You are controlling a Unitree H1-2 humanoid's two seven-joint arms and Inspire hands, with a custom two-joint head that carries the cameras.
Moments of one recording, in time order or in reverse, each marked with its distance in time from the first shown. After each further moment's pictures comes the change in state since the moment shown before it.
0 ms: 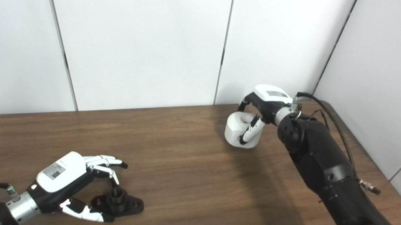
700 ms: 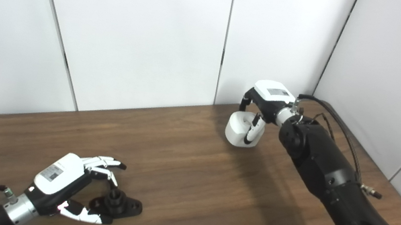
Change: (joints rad) left arm 0.012 0.008 0.007 -0.016 0.000 0.000 -0.002; right arm 0.021 0.000 -0.008 0.009 -0.021 -0.048 -0.088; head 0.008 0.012
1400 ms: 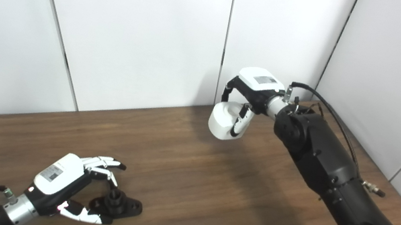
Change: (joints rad) left arm 0.000 -0.001 0.005 0.000 0.000 0.000 -0.001; right arm -0.005 -0.008 -0.019 -0.211 0.028 -0.031 0.143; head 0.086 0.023
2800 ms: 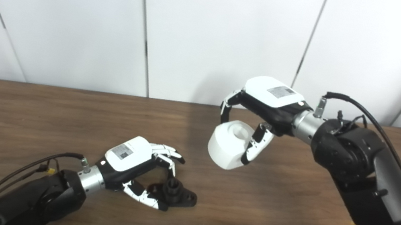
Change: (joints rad) left arm 0.008 -0.048 0.062 -0.047 0.040 0.076 -0.118; right arm -0.004 0.064 0.025 -0.352 0.150 -0.083 0.279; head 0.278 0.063
